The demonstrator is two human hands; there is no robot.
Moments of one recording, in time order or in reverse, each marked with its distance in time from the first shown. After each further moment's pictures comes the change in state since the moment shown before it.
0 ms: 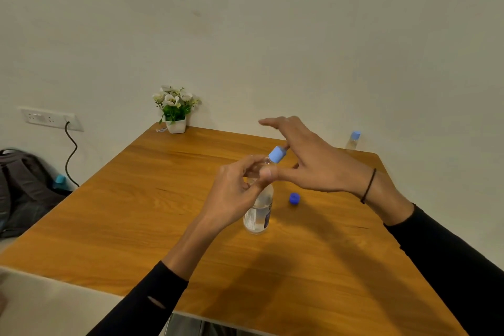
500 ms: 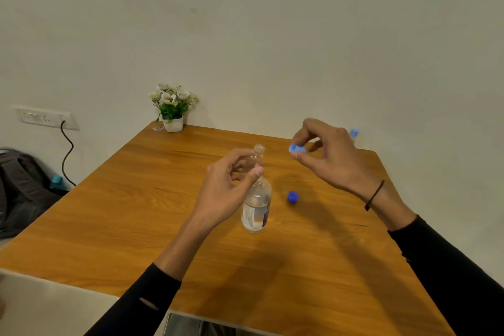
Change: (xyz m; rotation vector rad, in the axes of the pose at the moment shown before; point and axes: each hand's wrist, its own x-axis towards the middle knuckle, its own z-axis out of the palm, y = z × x) left_hand 0.002 -0.010 -0.009 -0.016 0.052 -0.019; right_hand -0.014 0.039 0.007 0.085 0.403 0.017
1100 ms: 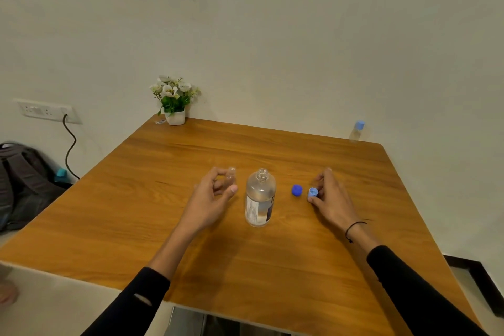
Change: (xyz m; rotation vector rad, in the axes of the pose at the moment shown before) left_hand -0.022 -0.086 -0.014 -0.014 -0.062 -0.266; right_hand -0.082 0.135 0.100 -0.094 -0.091 0.524
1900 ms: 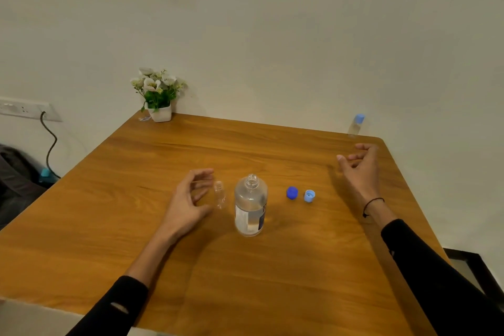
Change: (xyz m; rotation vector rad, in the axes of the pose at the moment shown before) left_hand 0.024 -0.039 -0.009 -0.081 -0.027 -0.143; right_hand 0.077 0.060 -0.032 0.384 0.456 0.184
